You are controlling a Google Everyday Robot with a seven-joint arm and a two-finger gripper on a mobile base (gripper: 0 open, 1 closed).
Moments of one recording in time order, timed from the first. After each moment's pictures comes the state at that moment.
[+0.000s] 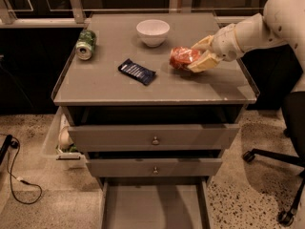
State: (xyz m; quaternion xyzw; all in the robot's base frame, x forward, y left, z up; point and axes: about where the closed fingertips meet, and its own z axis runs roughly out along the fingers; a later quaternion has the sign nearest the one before) arm 0.698 -0.168 0.873 -0.62 0.65 0.13 0.42
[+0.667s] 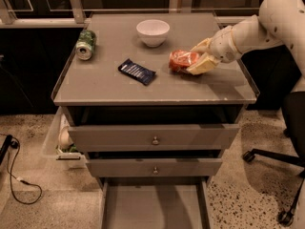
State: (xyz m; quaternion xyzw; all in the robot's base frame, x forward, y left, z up) arm 0.697 -0.164 0.862 -0.62 0.66 0.13 0.40
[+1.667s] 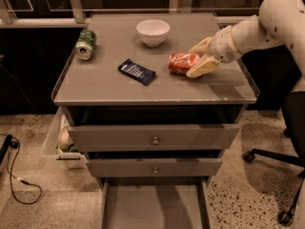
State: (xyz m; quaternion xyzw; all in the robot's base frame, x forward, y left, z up) arm 0.697 -0.164 0.862 -0.62 0.66 0.13 0.40
